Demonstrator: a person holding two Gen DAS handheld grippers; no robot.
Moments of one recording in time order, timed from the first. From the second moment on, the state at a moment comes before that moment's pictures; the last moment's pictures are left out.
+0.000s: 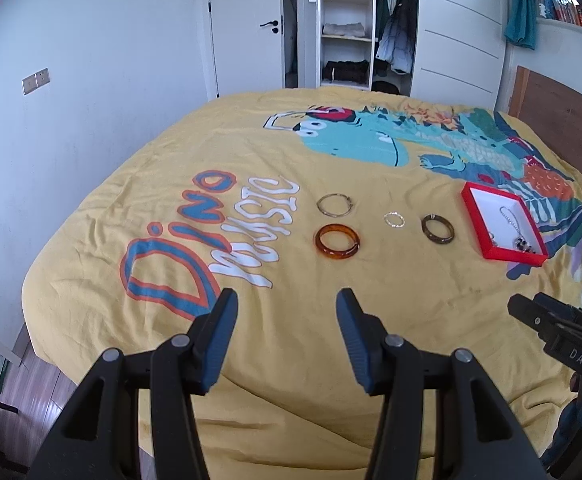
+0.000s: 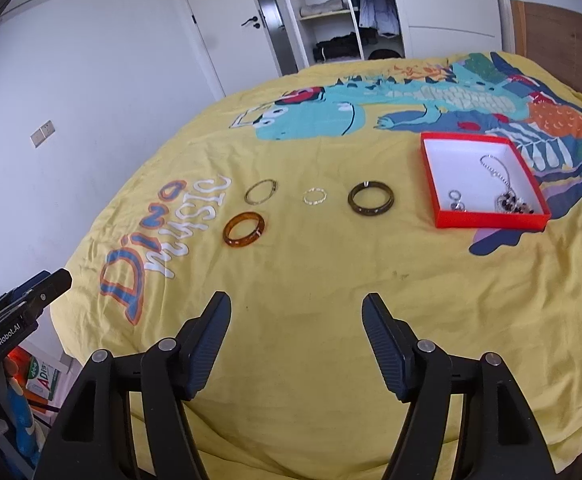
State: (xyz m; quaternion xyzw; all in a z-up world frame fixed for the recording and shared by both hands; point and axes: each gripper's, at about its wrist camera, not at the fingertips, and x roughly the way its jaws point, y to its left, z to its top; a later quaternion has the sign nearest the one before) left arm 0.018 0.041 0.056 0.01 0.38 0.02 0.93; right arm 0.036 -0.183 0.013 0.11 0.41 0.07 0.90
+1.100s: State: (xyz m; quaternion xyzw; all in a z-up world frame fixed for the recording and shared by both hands) left arm 0.139 0.029 -0.040 -0.02 0.48 0.00 0.87; right arm 0.130 -0.214 -0.067 0.11 0.47 0.07 0.87
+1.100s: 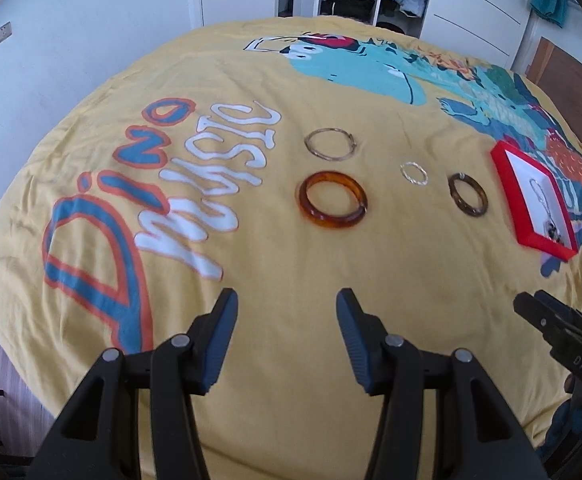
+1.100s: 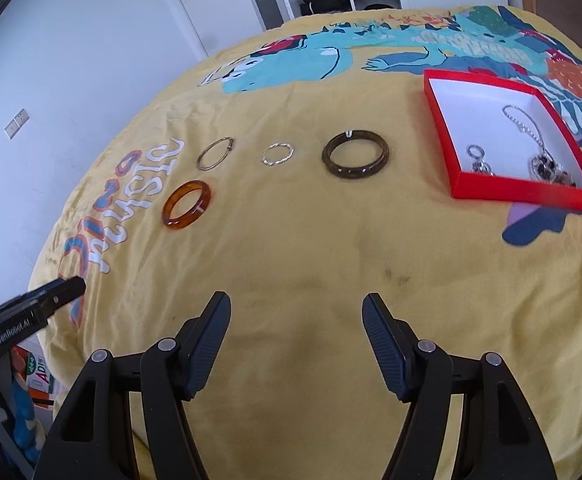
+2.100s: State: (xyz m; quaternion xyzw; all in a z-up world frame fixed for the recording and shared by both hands) left arm 0.287 0.027 -0.129 -0.03 0.53 -0.02 0.85; right arm 0.323 -0.255 -0.129 0.02 0.51 0.01 0.86
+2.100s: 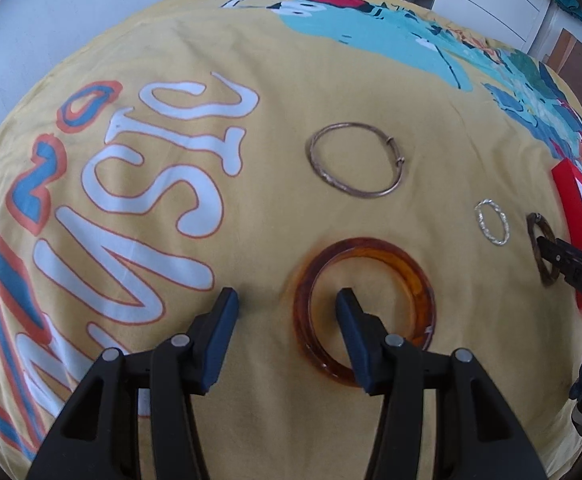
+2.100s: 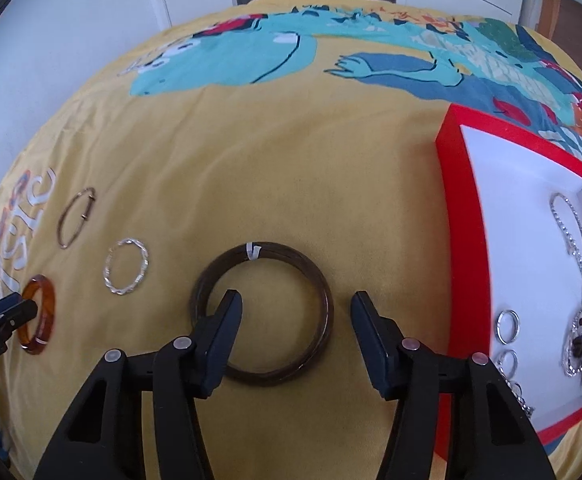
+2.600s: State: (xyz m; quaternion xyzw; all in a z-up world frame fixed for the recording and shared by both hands) left arm 0.265 0.010 -0.127 0.02 0.50 -0.02 0.87; right arm 0.293 -0.221 -0.127 0.01 0.50 0.07 0.86
